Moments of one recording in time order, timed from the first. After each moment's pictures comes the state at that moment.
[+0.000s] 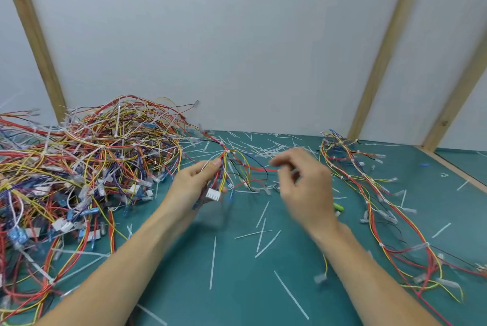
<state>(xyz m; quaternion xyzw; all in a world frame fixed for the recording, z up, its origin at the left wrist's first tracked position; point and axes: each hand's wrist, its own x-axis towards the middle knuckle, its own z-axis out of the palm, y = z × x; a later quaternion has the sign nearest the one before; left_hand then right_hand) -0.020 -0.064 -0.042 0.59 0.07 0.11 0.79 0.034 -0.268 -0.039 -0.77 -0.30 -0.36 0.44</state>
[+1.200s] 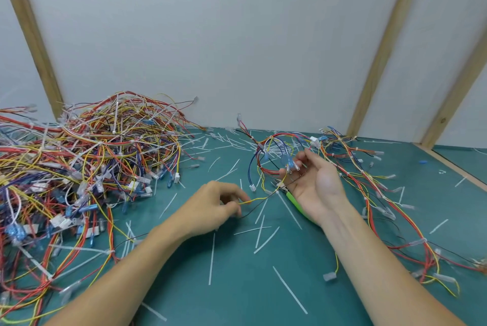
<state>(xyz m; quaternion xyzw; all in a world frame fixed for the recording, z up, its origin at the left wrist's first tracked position) -0.025 -0.076 -0.064 0.90 -0.06 0.02 0.44 0.053 -0.282 -0.029 -0.38 0.00 0.15 0.91</state>
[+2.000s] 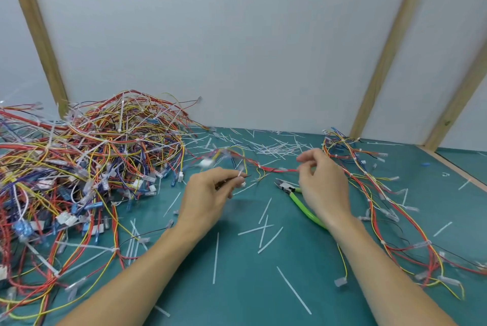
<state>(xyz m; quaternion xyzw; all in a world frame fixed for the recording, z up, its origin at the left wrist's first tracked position) -0.016 -0.076 -0.078 0.81 -0.04 0.31 0.49 0.052 -0.289 -0.040 -0.89 -0.08 -0.21 0.40</state>
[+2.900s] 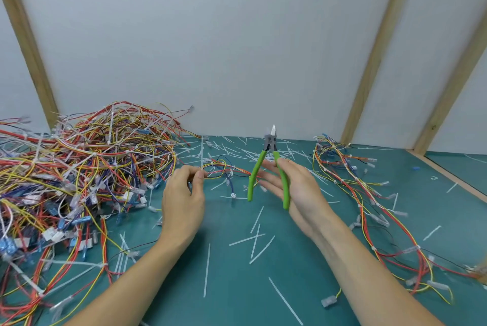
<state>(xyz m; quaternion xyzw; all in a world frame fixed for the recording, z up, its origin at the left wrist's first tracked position) -0.013 -0.067 -0.075 0.79 0.11 0.40 0.45 0.040 -0.263 -0.028 -0.59 -0.10 0.10 0.80</state>
